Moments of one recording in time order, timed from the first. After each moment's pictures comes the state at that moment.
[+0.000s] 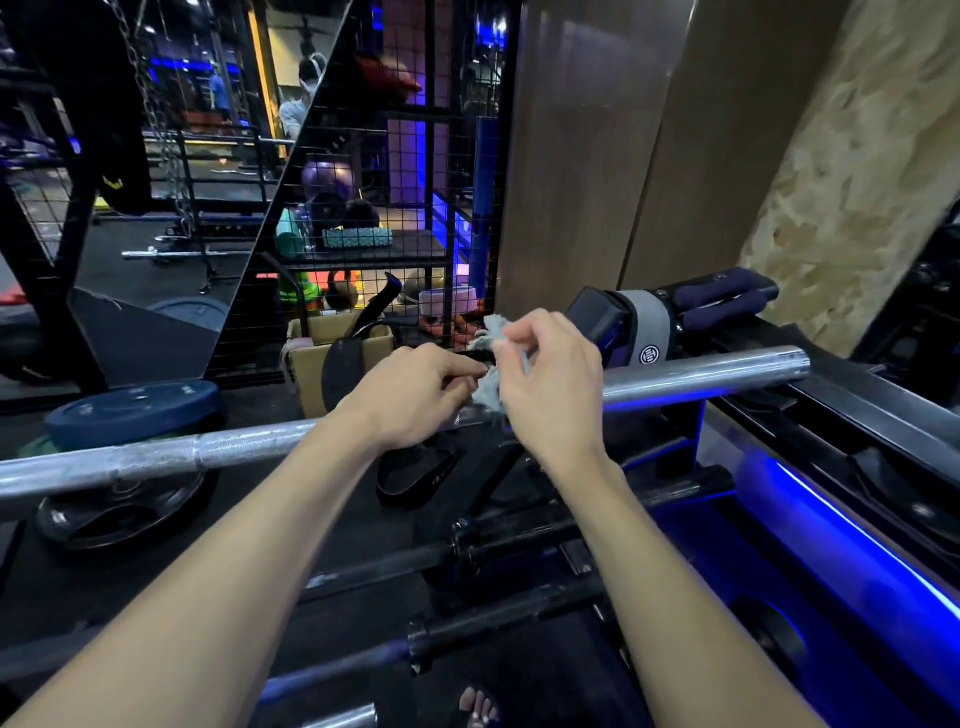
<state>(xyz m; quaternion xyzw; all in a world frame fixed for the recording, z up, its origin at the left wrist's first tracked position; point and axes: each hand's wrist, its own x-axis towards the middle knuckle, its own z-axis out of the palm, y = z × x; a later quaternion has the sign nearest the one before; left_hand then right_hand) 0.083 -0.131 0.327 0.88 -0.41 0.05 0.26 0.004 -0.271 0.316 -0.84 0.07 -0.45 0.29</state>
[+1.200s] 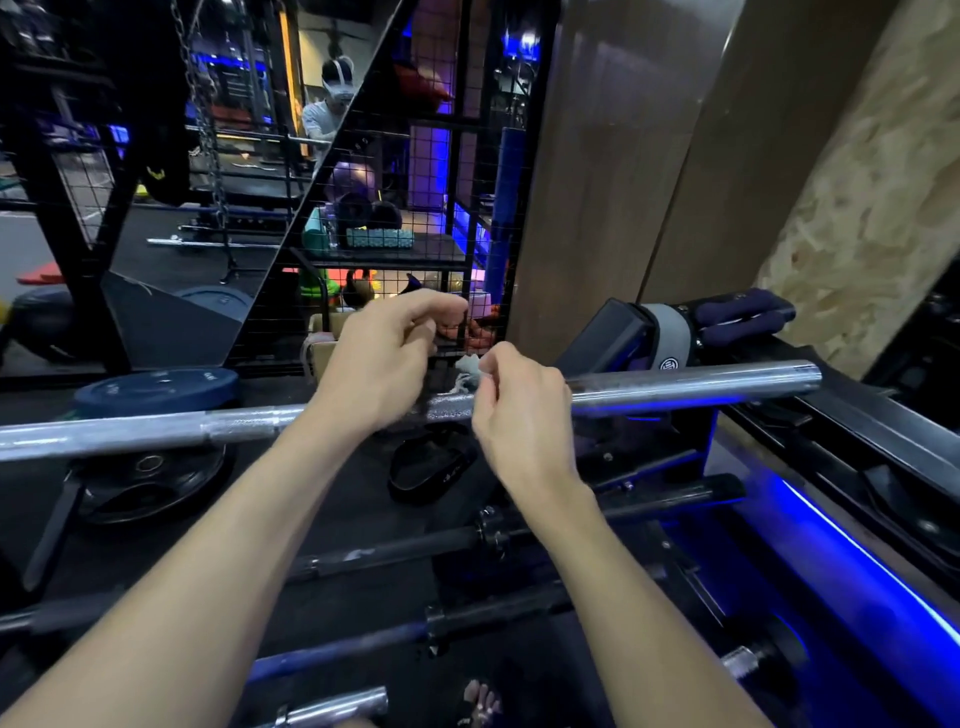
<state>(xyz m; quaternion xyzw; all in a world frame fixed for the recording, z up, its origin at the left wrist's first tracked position) 0.066 -0.065 0.346 0.80 -0.30 0.14 0.50 -0.010 -0.198 0.317 -0.91 0.07 -0.35 0.20</state>
